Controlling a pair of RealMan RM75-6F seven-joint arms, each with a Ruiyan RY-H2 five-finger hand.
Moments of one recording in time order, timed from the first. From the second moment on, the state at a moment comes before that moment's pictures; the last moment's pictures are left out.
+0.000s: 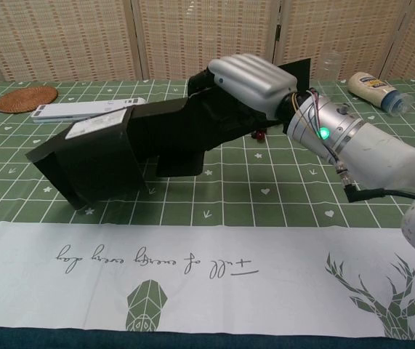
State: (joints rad) left arm -0.04 -1.14 -0.04 -1.58 1.46 1.51 0.05; right arm 0.94 -1.87 0.18 -0.86 -1.59 1.19 0.15
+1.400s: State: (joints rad) left arm -0.05 -1.15 -0.04 -1.59 1.46 1.49 0.08; right arm 0.83 -1.48 0.26 -1.53 -1.43 0.83 1.05
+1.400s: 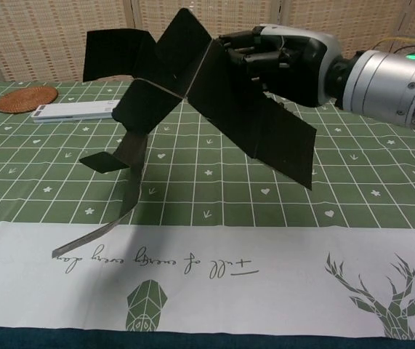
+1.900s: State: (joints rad) left arm -0.06 -1.15 -0.03 -1.60 1.45 1.47 0.09; right arm 0.90 -1.62 0.21 -1.29 -1.38 0.67 1.05
